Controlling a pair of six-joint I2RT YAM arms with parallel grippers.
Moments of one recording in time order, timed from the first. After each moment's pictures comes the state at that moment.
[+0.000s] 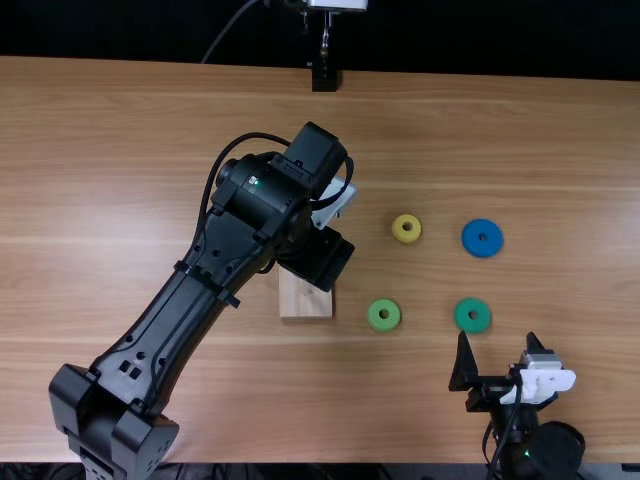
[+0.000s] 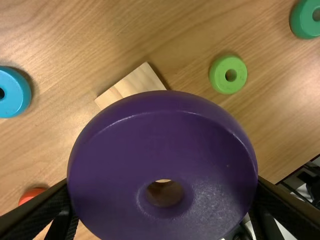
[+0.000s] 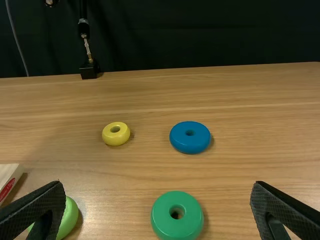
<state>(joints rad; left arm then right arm) -0.58 1.96 2.06 -1.41 0.14 -0.06 -0.02 0.01 0.07 -0.24 -0.05 0.02</state>
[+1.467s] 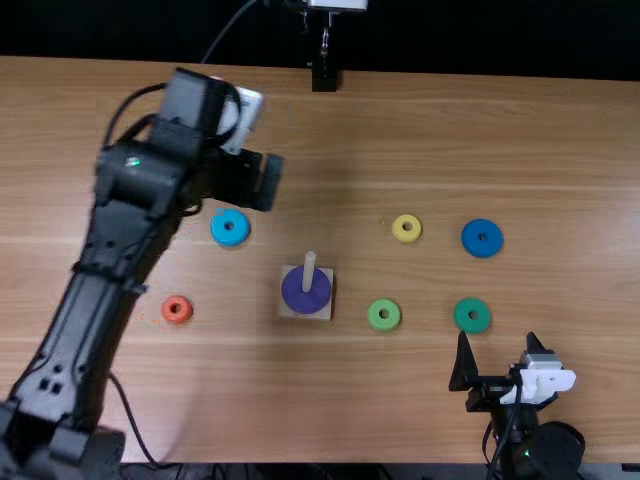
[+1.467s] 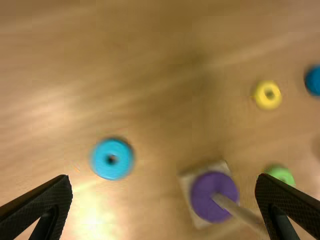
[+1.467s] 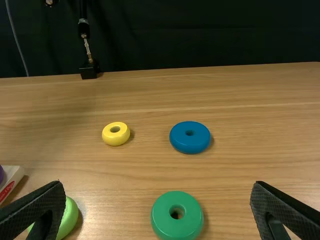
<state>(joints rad) -0.27 1.80 1.89 -1.01 0.14 -0.06 -0.02 0.01 0.07 -0.24 -0.05 0.02</state>
